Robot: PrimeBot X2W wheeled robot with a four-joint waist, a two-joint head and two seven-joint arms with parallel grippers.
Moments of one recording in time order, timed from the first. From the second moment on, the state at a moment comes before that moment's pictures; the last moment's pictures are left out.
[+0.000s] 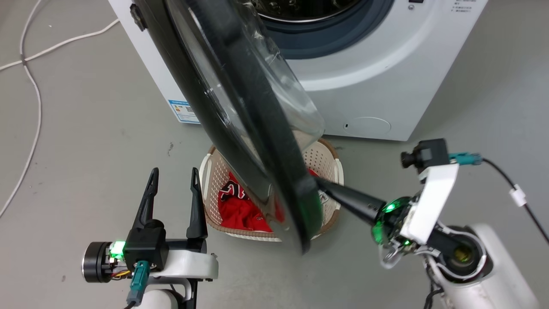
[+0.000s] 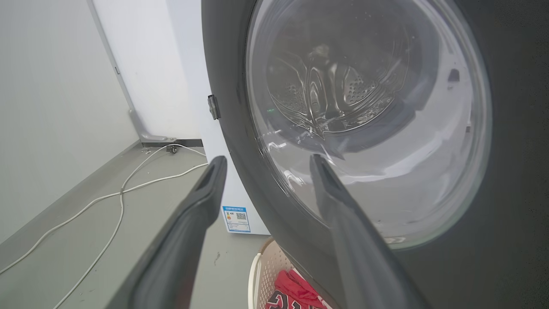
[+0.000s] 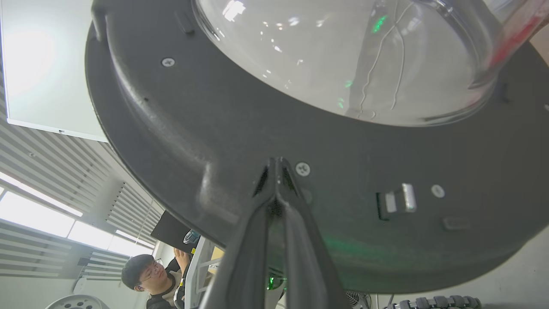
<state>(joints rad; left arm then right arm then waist) -0.08 0.05 -0.13 0.01 -0.03 0.13 -0.26 -0.34 -0.15 0.30 0.07 1.58 0.13 0.68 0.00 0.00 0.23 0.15</state>
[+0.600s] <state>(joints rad) -0.02 0.05 -0.12 0.02 -0.02 0.12 -0.26 -0.28 -0.07 0.44 0.11 1.57 0.13 0.68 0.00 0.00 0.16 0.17</state>
